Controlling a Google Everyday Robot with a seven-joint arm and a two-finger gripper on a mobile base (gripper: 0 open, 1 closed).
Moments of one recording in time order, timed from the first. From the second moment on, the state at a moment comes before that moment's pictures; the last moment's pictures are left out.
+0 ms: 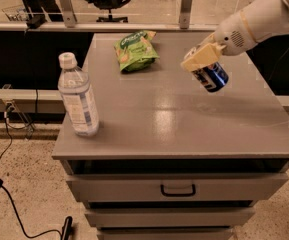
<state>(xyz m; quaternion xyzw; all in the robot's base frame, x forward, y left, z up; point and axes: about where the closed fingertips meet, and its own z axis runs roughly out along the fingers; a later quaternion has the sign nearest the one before) 0.631 -0.141 0.934 -0.48 0.78 0.23 0.33</state>
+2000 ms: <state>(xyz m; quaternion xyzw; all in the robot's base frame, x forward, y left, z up) 0.616 -0.151 0.958 -0.39 0.63 0.41 0.53</state>
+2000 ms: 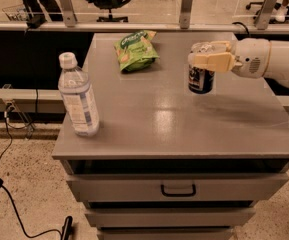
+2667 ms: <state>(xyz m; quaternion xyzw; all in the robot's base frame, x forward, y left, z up) 0.615 -0.145 0.966 -0.29 0.57 0.51 0.58</state>
